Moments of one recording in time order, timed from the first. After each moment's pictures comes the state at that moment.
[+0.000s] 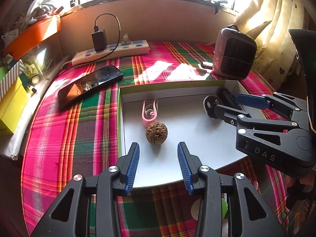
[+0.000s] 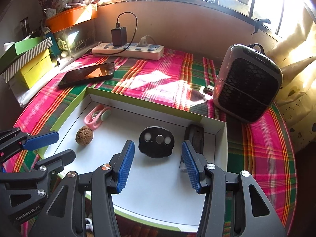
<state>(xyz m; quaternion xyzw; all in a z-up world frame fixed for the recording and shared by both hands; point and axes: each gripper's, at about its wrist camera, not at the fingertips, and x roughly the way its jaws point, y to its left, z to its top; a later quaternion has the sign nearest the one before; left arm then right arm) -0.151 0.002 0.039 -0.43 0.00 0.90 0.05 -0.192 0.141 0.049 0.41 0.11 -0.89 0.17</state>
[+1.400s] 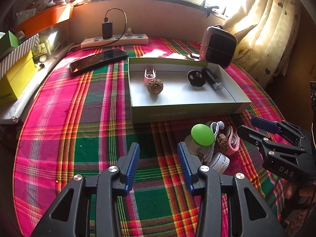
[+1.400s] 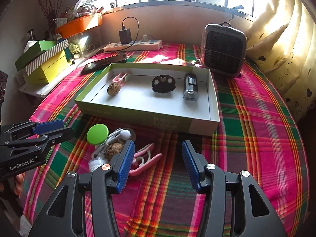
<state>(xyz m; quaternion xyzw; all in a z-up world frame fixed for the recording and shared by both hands) -0.061 -0.020 0.030 -0.43 -0.04 0.90 0.08 -0.075 0.173 0.035 0.41 0.05 -0.90 0.17</state>
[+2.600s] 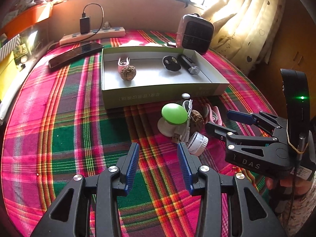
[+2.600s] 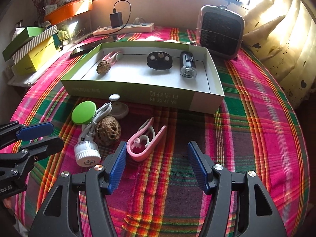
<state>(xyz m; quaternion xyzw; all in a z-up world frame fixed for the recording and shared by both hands) -0.048 -0.004 0.022 -0.44 -0.03 0.88 0.16 -0.077 0.170 0.011 0.44 0.07 -0.89 0.12</state>
